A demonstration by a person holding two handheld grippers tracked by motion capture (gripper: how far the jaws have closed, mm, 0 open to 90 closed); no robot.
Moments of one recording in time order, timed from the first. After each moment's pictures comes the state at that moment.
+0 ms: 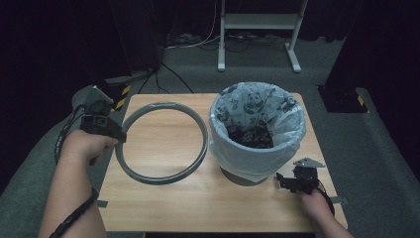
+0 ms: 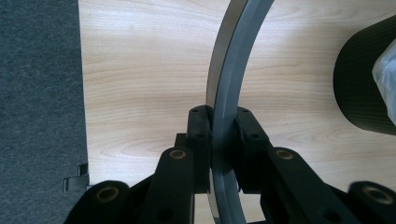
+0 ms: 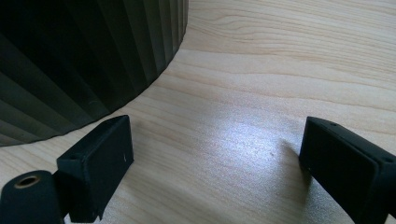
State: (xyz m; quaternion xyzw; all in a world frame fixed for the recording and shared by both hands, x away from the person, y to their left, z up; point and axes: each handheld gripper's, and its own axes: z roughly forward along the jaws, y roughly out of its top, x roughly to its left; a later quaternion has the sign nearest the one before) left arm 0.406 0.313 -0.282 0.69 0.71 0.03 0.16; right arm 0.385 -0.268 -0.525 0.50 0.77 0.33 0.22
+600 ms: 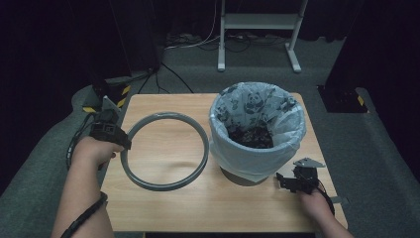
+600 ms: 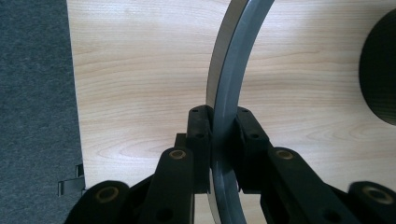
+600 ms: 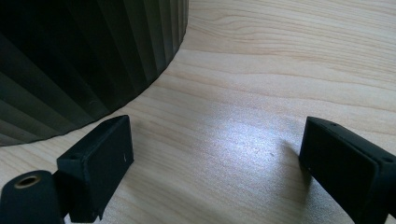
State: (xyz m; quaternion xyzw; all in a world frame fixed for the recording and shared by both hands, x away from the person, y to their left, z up) left arm 0.412 0.308 -0.319 0.69 0.71 0.02 0.14; right arm 0.385 -0.268 -0.525 0.50 0.77 0.33 0.22
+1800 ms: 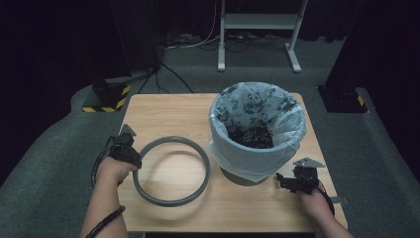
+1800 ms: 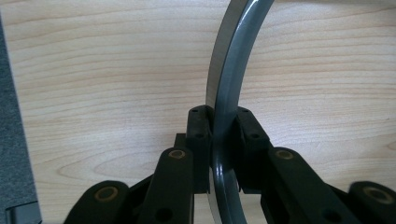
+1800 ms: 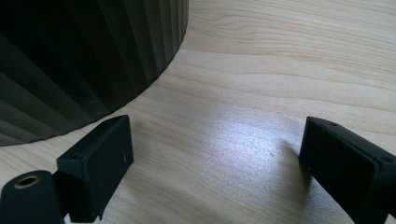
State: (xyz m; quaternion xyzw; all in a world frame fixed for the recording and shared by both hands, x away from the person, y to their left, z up) left arm 0.418 0.300 -0.424 0.70 0.71 0.00 0.09; right arm 0.385 -0.268 -0.525 0.50 0.77 0.33 0.22
